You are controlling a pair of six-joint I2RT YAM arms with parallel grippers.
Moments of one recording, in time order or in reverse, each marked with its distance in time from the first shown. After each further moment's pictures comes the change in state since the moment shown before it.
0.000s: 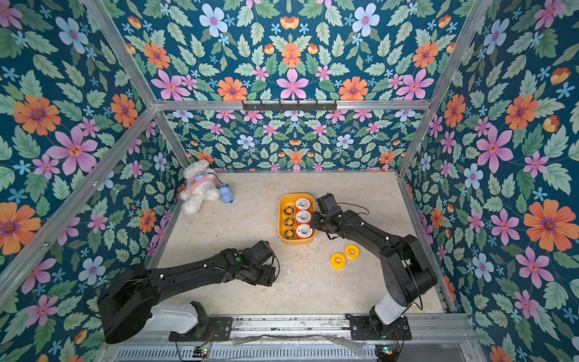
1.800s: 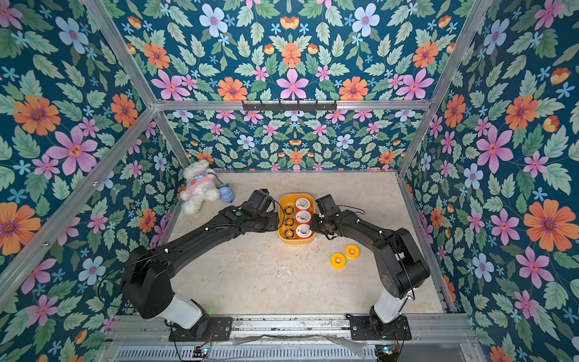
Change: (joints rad) left arm 0.268 0.233 0.577 0.002 -0.114 0.184; right arm -0.014 0.077 0.008 0.019 -0.114 -0.008
